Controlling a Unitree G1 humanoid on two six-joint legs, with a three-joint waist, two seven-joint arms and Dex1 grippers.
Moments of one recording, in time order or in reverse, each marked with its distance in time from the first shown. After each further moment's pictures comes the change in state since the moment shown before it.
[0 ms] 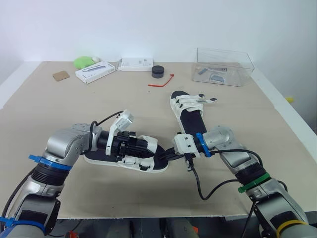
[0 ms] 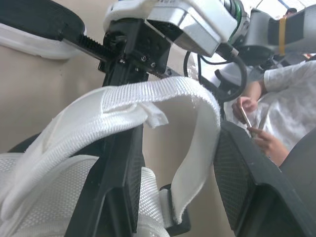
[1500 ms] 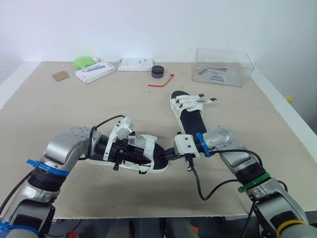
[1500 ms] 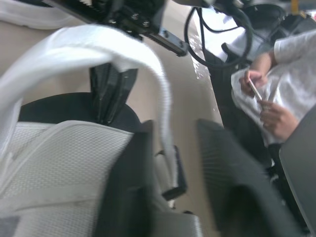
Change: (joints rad) left arm 0.050 0.074 -0.032 -0.103 0.041 -0.033 -0.050; right arm -0.003 0.000 0.003 0.010 -0.003 -0.026 -0.001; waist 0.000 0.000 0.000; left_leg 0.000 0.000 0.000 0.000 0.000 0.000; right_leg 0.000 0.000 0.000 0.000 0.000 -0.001
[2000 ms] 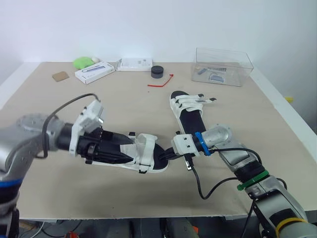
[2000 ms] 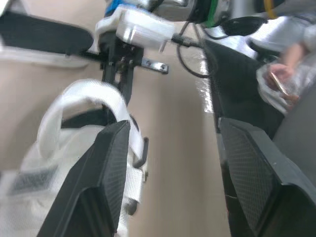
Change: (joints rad) left arm 0.255 0.122 0.385 -0.389 -0.219 0.109 0.213; right arm -0.031 0.004 0.012 0.030 -0.016 -0.026 0.023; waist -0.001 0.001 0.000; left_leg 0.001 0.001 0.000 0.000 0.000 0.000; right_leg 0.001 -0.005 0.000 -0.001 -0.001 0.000
